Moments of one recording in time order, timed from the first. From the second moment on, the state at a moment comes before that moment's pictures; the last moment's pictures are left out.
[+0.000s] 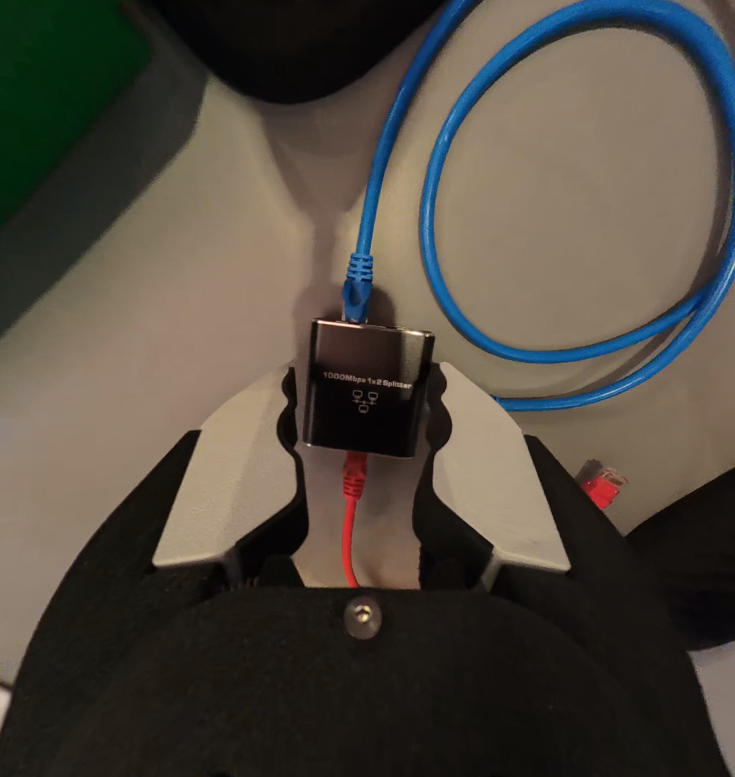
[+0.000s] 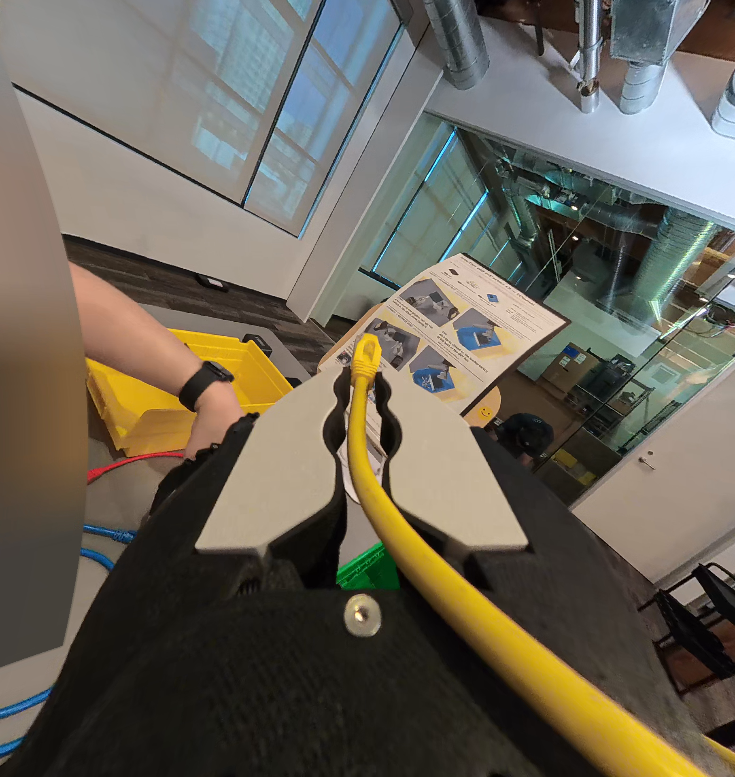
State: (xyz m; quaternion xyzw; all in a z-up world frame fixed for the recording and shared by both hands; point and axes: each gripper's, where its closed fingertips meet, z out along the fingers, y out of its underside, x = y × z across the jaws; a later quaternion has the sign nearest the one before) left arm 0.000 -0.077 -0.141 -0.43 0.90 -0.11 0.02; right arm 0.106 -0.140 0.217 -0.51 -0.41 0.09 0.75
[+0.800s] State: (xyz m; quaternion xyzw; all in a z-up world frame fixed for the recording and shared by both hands) left arm -0.005 -0.079 -0.161 -0.40 0.91 -0.08 0.04; right arm 0.105 -0.125 0.210 -0.52 -0.42 0.09 0.74
